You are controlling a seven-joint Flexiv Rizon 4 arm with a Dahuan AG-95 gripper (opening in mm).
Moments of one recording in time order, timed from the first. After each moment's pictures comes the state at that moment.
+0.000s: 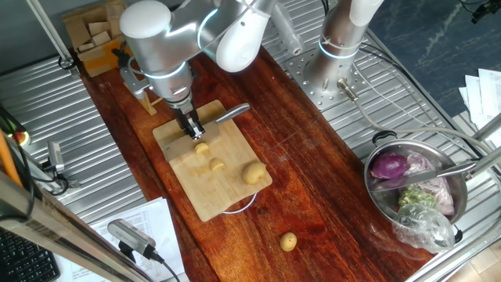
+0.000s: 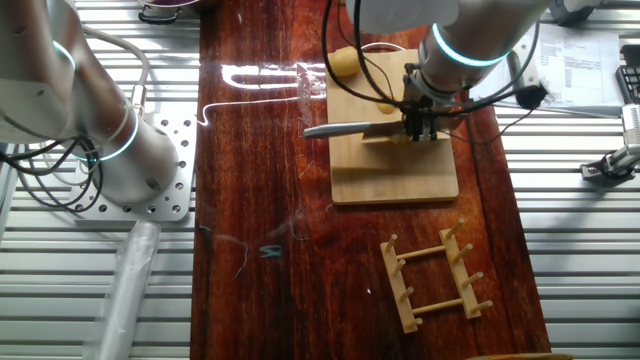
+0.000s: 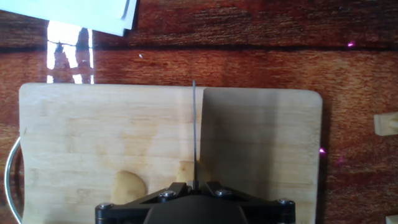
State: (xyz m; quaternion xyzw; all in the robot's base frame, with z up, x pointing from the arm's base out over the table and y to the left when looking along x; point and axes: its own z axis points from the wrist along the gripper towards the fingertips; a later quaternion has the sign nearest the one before) arm 0.517 0.049 0.070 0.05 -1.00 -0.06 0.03
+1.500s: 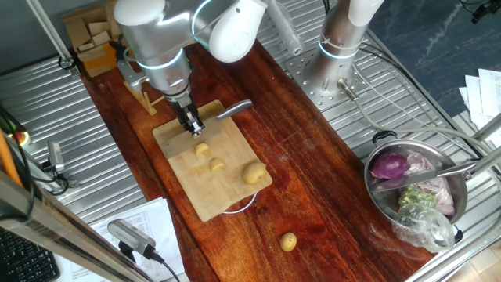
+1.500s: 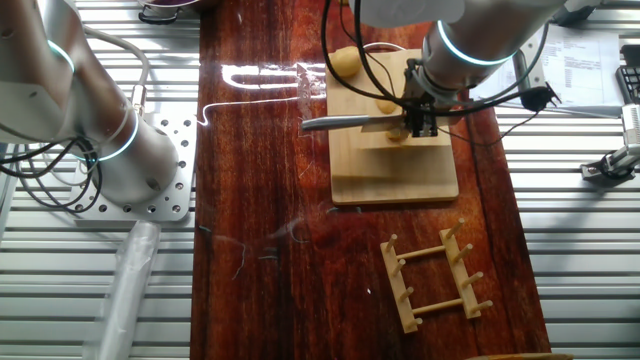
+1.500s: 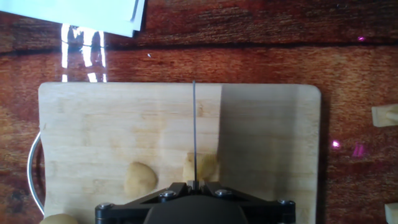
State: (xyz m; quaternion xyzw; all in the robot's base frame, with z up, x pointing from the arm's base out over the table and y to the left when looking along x) arm 0.513 0.052 0.091 0.04 -1.00 -0.08 0.04
